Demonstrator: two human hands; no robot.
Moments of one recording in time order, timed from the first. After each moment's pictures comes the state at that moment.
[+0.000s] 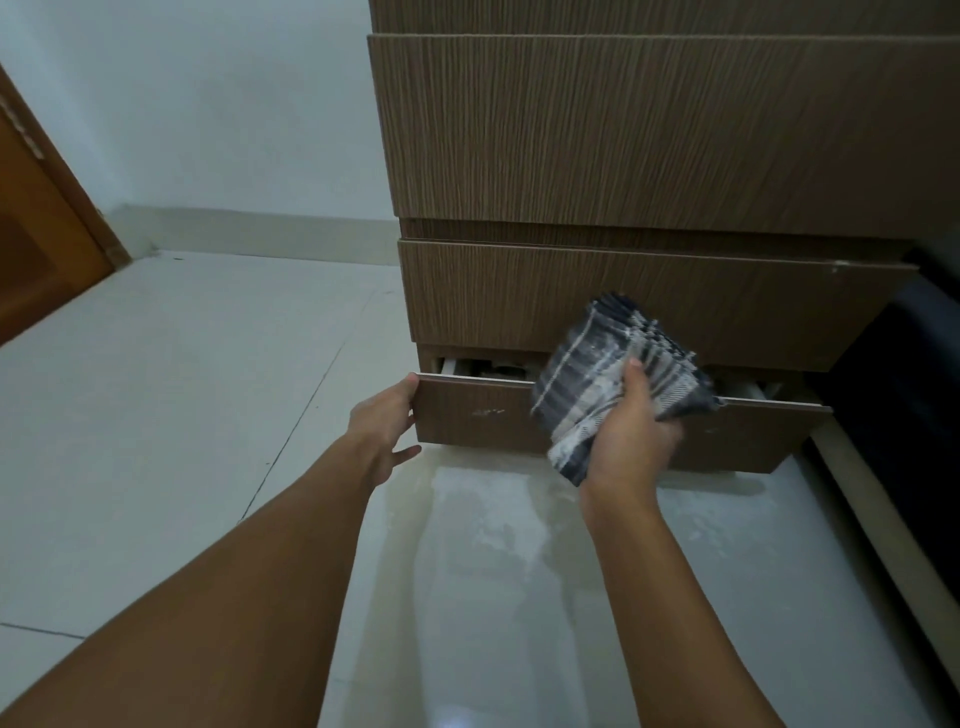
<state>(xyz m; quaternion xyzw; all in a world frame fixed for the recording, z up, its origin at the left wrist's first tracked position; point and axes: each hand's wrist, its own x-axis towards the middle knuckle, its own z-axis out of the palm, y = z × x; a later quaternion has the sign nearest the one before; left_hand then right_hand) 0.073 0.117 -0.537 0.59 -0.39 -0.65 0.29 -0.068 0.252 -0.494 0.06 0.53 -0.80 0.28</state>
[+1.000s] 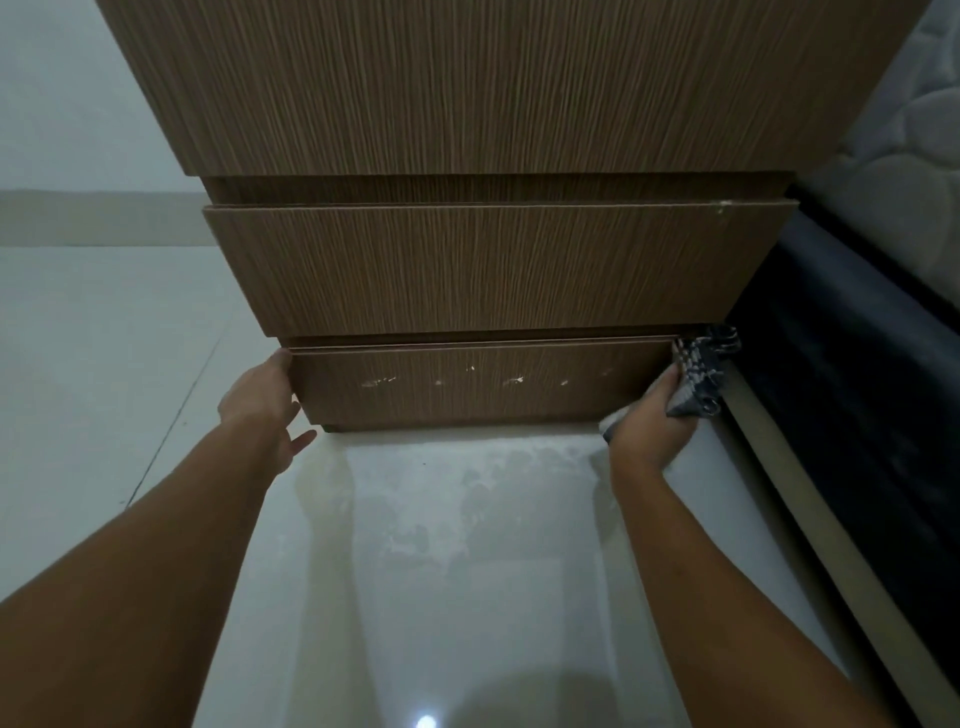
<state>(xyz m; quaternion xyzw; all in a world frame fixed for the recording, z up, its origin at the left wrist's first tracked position) 0.050 0.071 -0.547 0.64 -0.34 -0.60 0.34 -0.211 0.253 -0.607 0.11 0.65 -0.75 0.06</state>
